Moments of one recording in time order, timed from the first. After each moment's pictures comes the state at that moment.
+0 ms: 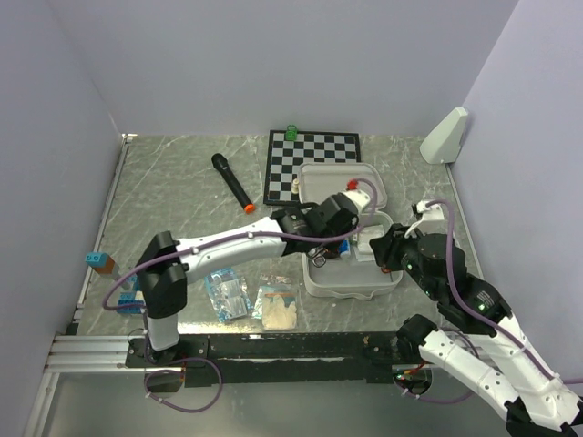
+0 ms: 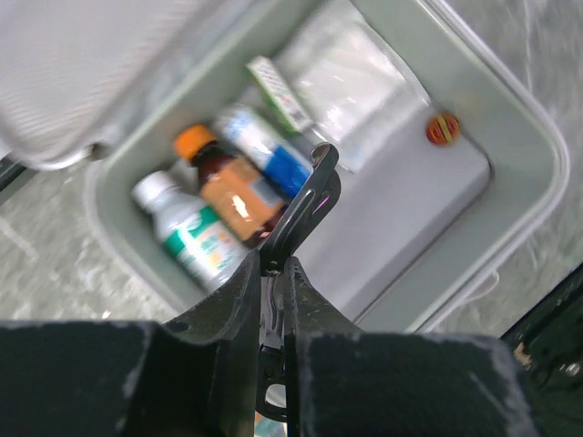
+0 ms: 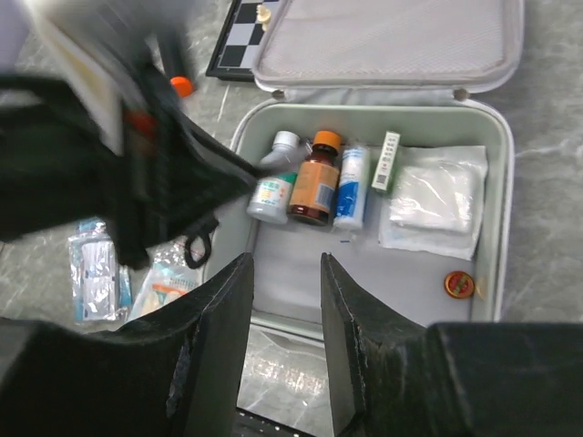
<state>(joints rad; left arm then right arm) -1.11 1.81 1.62 -0.54 -0.28 -0.29 0.66 0.53 0.84 -0.72 0.27 0.46</state>
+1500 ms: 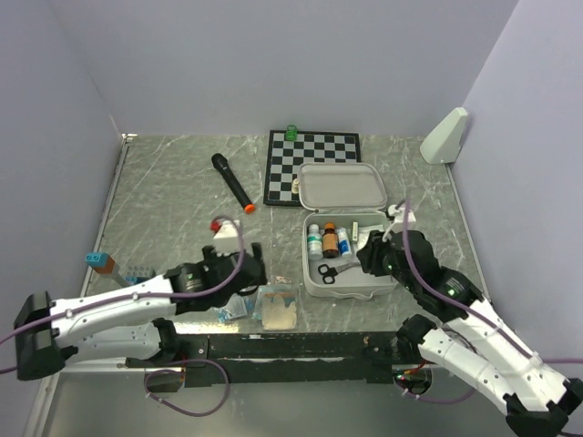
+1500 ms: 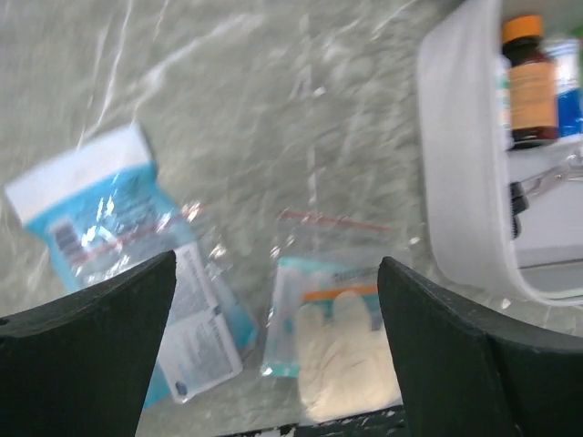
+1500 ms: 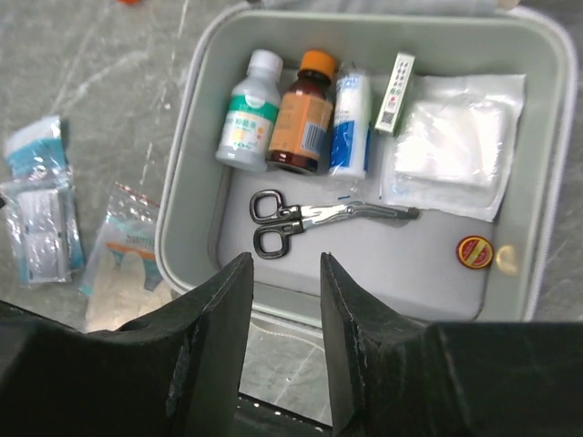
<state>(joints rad) -1.15 1.03 0.76 -0.58 -0.70 -0.96 0.66 0.60 0.71 -0.68 0.22 0.47</state>
